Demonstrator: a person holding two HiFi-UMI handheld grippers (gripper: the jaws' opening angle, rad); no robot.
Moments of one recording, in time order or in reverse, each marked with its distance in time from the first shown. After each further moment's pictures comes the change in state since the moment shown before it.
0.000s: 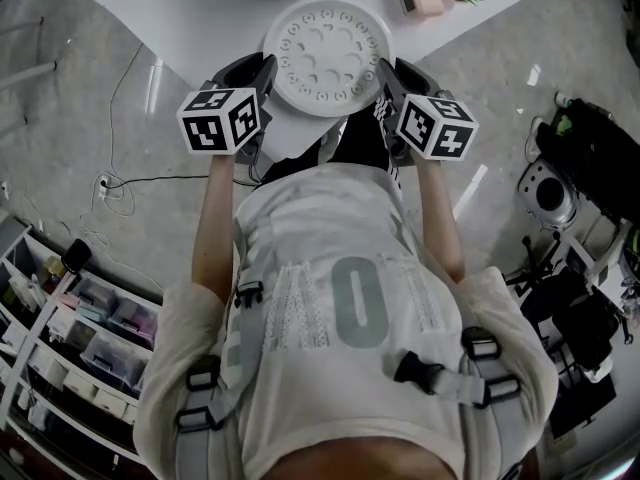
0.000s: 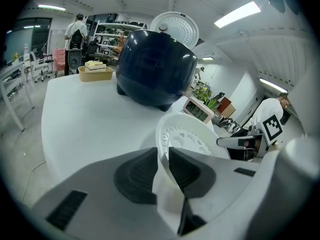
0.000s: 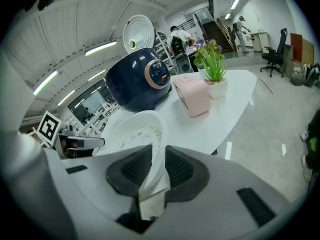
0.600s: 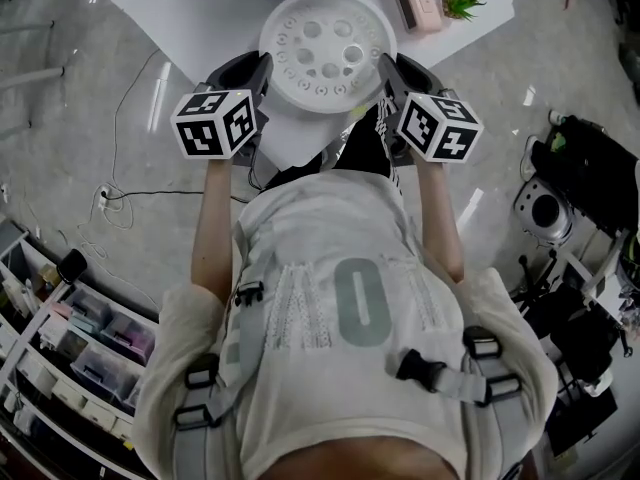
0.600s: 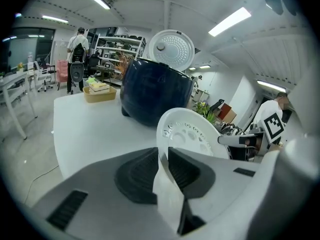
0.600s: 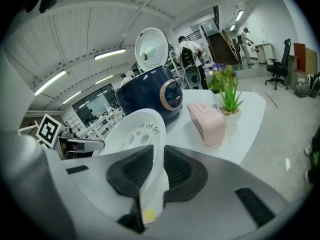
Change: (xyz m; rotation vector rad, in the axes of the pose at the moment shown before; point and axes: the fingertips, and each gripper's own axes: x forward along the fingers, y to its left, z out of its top) left arm -0.035 0.003 0.044 0.043 -0.127 0.024; right arm -0.012 0.035 0.052 -0.072 -0.111 0.020
